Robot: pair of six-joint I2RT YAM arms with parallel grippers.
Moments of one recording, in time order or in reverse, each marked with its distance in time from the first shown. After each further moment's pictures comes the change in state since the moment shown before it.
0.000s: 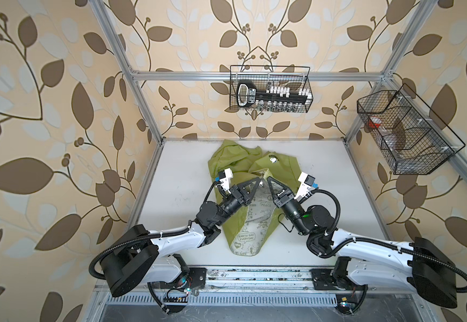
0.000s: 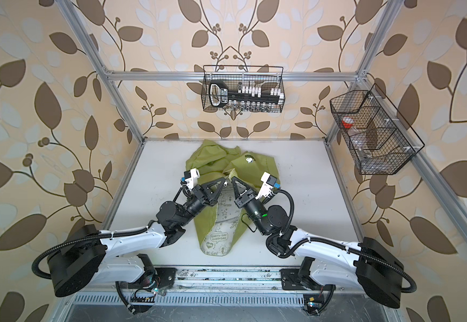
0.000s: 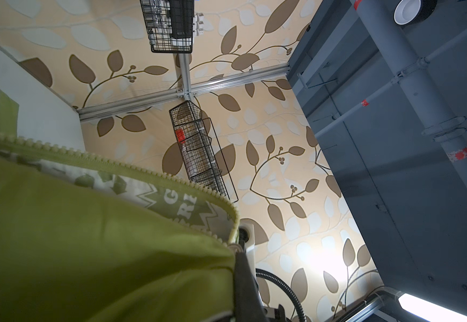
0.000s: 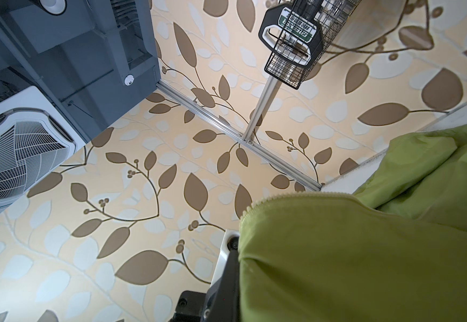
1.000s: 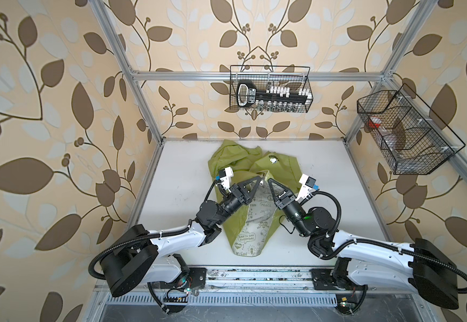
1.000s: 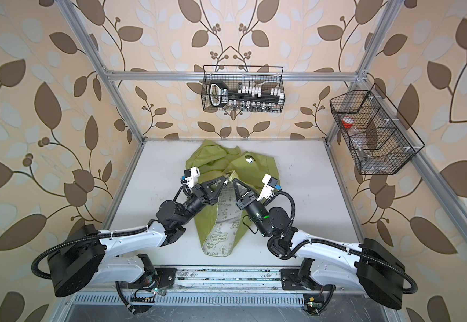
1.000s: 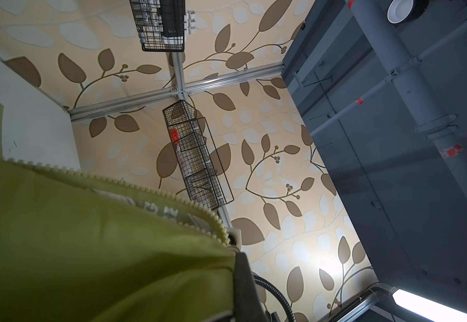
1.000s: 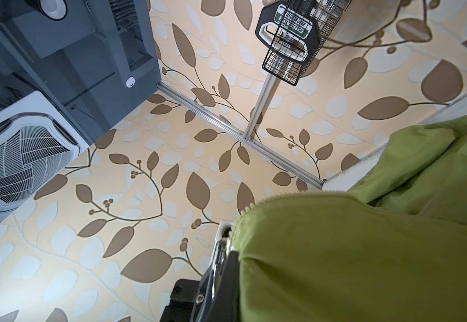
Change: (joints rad) left arm 0.000 0.000 0.020 0.000 0.009 0.000; right arm 0.002 -0.016 -0.031 0.013 -0.004 0.029
